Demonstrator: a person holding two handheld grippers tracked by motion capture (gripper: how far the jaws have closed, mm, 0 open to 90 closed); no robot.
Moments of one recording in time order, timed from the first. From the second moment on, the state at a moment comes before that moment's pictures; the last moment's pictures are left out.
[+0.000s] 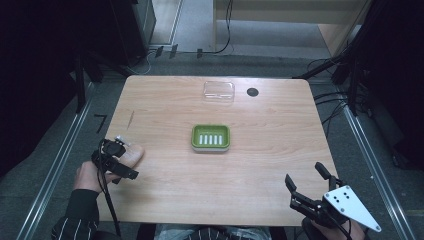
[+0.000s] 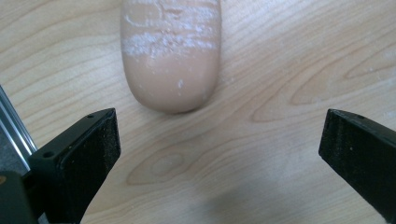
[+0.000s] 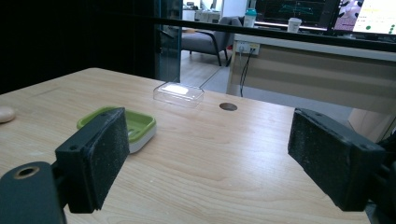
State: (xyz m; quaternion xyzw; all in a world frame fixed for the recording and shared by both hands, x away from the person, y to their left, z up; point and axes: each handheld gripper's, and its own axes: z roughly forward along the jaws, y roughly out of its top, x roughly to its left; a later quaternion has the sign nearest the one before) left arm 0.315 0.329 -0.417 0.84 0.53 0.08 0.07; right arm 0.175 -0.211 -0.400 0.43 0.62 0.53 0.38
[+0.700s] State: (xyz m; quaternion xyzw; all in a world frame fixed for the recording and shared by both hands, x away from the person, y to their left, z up) left arm 0.352 0.322 -0.418 0.84 0.53 0.07 0.07; right arm 0.176 -0.212 -0.400 0.43 0.62 0.53 0.38
